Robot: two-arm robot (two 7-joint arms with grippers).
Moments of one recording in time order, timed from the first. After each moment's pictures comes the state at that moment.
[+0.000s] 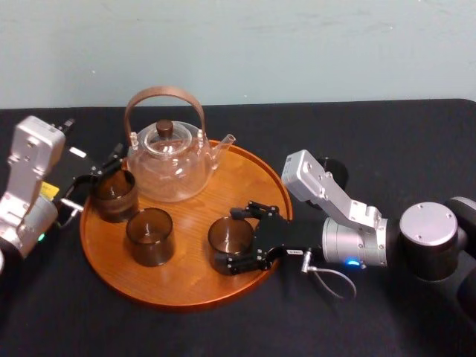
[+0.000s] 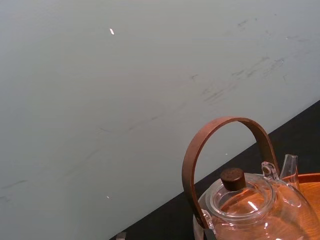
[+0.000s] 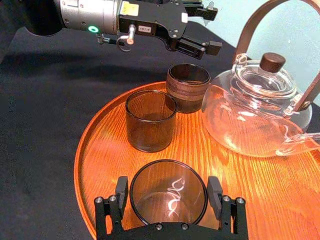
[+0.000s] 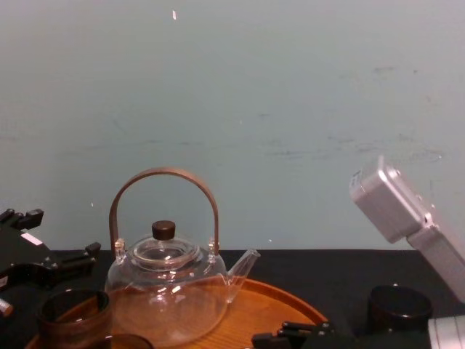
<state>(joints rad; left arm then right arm) -0.20 0.60 0.45 -1.41 -0.25 -0.12 0.03 0.40 0.48 -0.71 -1.35 0.31 0.06 0.72</state>
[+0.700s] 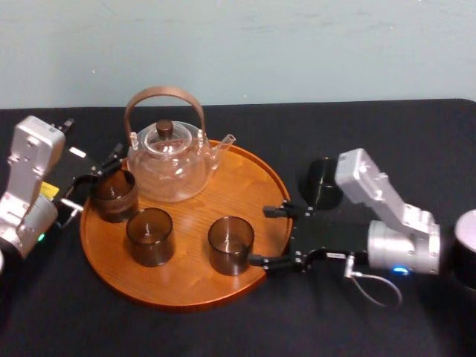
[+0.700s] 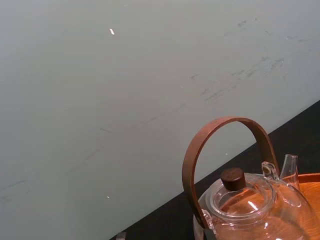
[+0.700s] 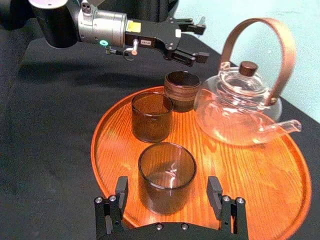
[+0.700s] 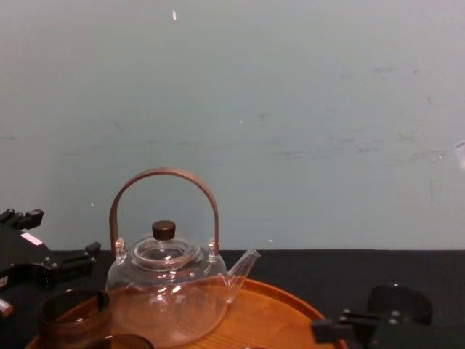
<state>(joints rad) -0.20 0.60 0.45 -1.41 -0.25 -0.12 0.03 0.30 0.62 -0.63 -1.50 0.39 0.03 0.74</state>
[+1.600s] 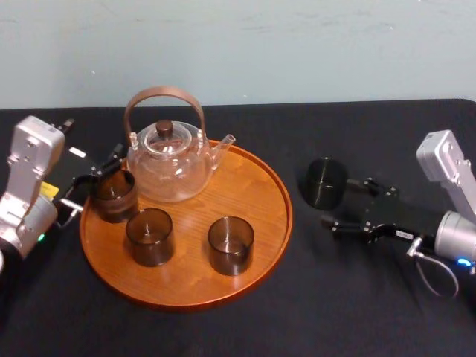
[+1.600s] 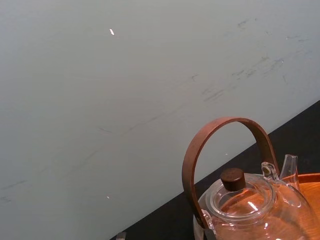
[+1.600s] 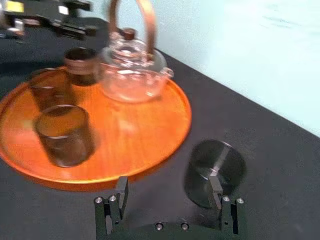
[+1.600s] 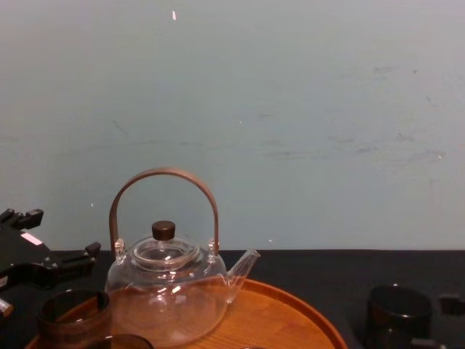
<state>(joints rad) -0.20 0.60 0.45 -1.41 -0.25 -0.12 0.03 0.15 0.71 -0.43 -1.52 0.45 0.07 0.55</state>
